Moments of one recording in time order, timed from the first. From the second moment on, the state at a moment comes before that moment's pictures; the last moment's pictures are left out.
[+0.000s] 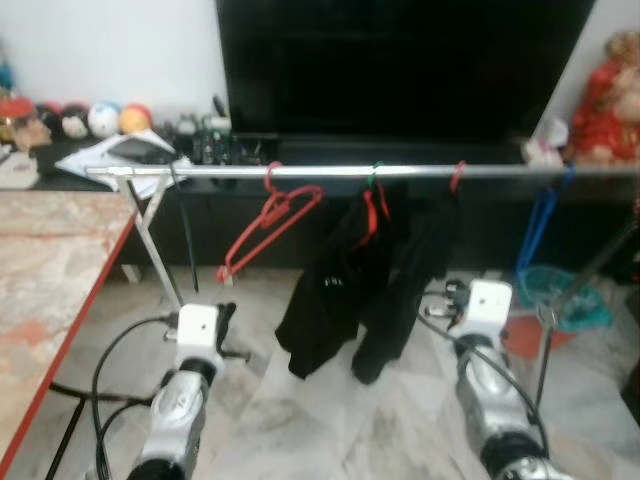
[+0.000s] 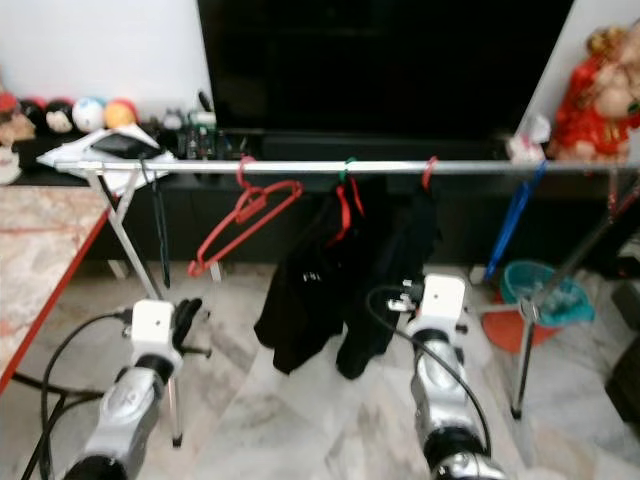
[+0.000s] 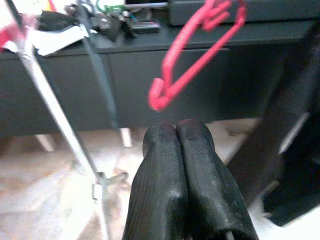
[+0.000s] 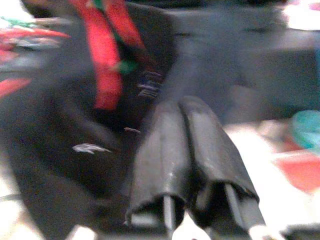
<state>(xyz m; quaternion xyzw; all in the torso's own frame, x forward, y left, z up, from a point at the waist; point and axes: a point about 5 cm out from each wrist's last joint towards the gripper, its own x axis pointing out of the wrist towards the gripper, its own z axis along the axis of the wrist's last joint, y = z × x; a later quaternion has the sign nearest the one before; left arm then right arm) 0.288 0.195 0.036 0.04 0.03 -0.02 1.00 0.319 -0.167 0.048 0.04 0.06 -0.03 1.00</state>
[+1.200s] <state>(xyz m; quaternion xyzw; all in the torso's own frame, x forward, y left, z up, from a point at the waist) 0.287 0.181 0.033 0.03 0.04 -0.03 1.00 0.313 -0.186 0.044 0.03 0.06 -0.06 1.00</state>
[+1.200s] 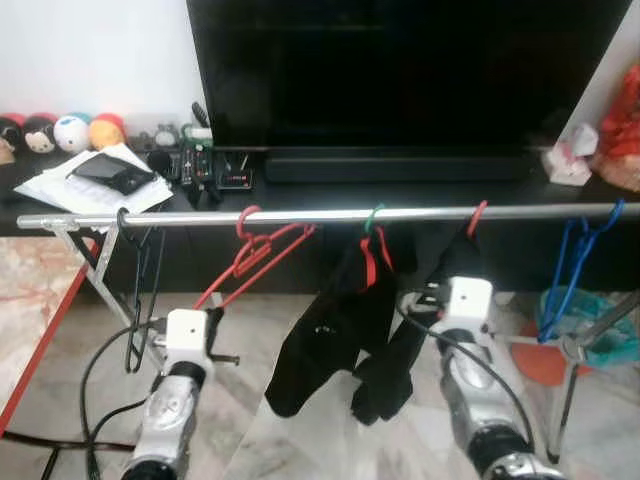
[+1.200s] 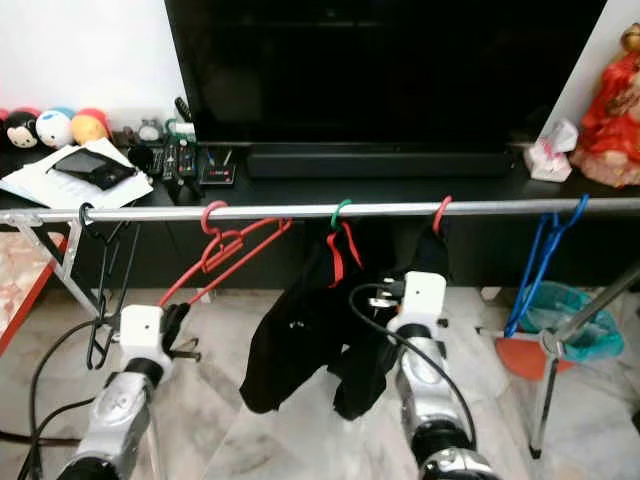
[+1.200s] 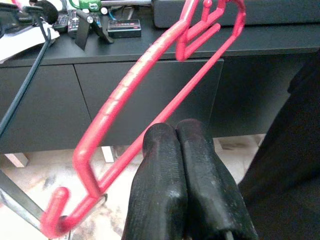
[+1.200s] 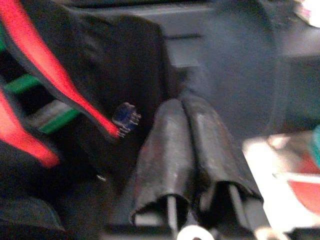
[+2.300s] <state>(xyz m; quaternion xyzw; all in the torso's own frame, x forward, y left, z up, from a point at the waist) 0.286 0.184 0.031 0.03 0.04 -0.03 1.00 0.326 -0.182 0.047 0.03 0.10 -0.06 0.99</state>
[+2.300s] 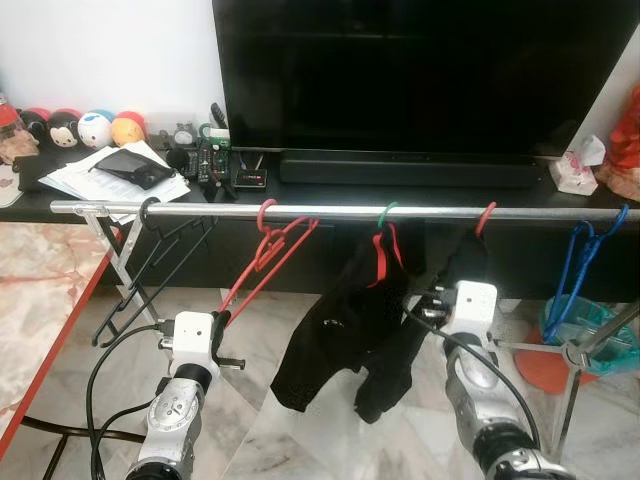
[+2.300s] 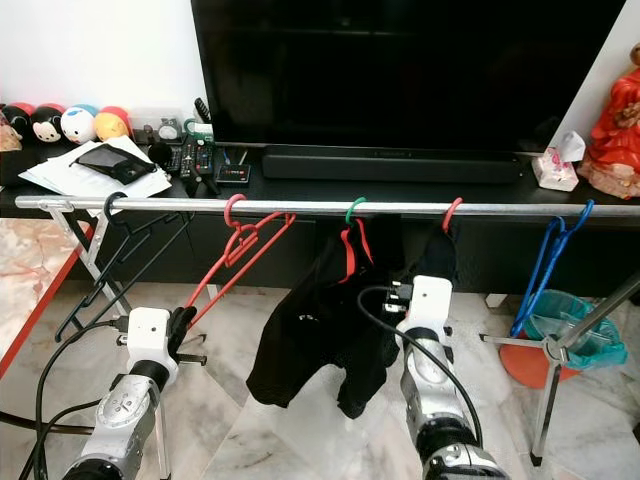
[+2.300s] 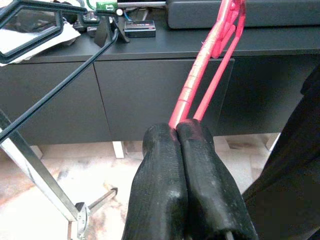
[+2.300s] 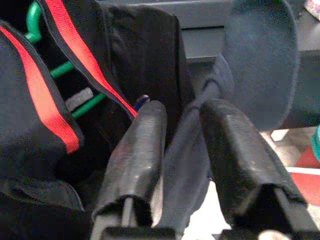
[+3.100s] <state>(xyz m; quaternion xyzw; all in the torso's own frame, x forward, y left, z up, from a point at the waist) 0.285 0.183 0.027 0.03 0.06 -0.04 1.00 0.328 -0.194 0.041 0.04 0.16 -0.13 0.98</state>
